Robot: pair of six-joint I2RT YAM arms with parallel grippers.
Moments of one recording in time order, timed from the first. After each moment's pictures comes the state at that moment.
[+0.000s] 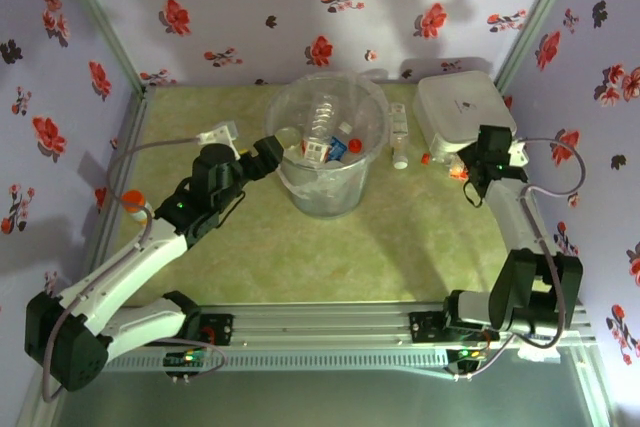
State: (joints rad) left arm -0.63 1.05 0.84 -0.12 -0.21 -0.79; right arm -0.13 1.31 0.92 -0.45 0.20 0.96
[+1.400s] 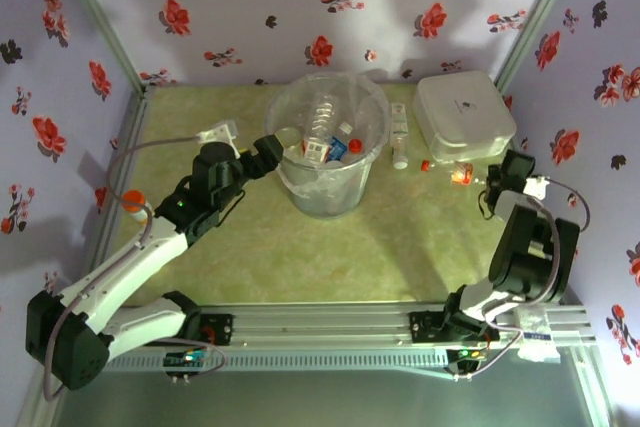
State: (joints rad) left arm -0.62 1.06 0.85 -0.12 -0.21 -0.78; right arm -0.37 1.46 0.68 0.06 0.08 1.21
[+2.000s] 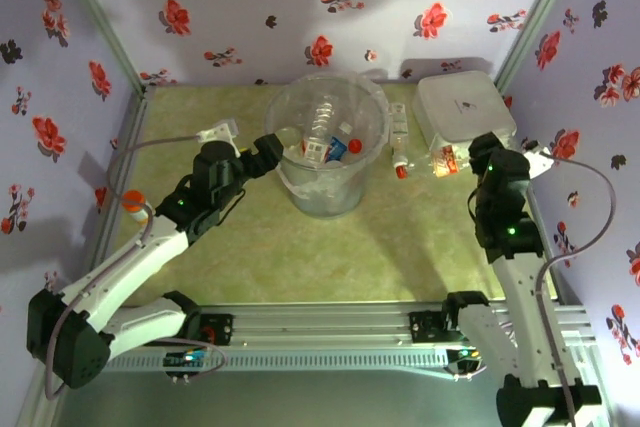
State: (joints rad) left arm -0.62 1.07 0.86 -0.12 -0.21 -0.78; right arm 0.09 0.75 0.84 -0.36 0.38 0.85
